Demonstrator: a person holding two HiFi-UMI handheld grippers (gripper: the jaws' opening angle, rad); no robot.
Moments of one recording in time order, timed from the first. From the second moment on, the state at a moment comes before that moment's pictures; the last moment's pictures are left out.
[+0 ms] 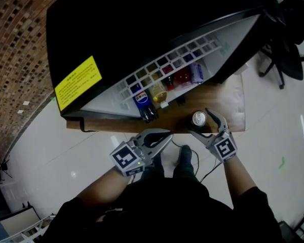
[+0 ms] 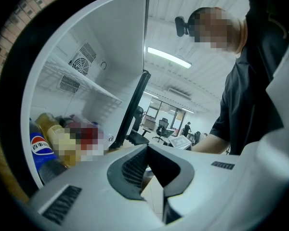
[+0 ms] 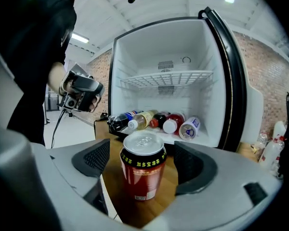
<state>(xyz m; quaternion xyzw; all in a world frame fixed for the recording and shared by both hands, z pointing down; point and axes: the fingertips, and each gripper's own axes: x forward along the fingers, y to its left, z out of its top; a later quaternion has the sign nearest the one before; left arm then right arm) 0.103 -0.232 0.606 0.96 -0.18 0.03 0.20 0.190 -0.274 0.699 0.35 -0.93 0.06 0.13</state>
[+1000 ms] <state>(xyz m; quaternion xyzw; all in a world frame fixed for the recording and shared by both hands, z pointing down) -0.012 -0.078 0.456 0.95 -0.28 -0.01 0.15 0.186 -0.081 0.466 0.32 -0.94 0.12 -0.02</state>
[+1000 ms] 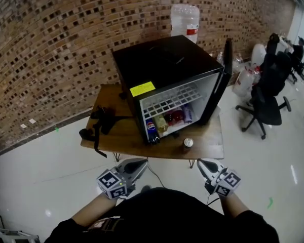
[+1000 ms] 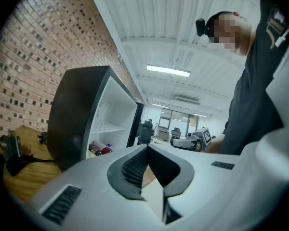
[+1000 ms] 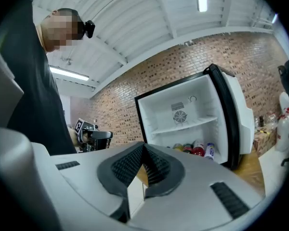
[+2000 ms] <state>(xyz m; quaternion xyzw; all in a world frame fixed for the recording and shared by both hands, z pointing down) -0.146 0.075 0.431 0.94 -0.31 -0.02 0.11 0.048 0.052 0.463 0.28 -0.95 0.15 -0.03</state>
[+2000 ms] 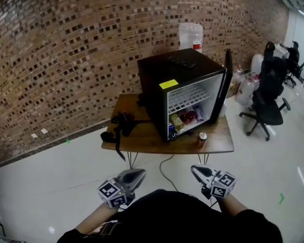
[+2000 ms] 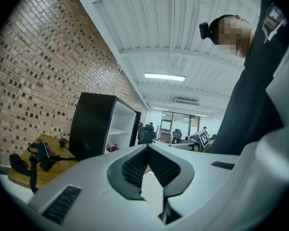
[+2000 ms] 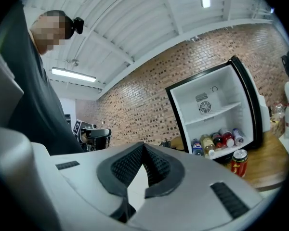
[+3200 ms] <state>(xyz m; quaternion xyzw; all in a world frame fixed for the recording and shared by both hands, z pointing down) -0.109 0.093 0.429 0.94 -0.33 -0.03 0.11 0.082 0.066 0.462 0.28 -0.95 0.14 0.00</state>
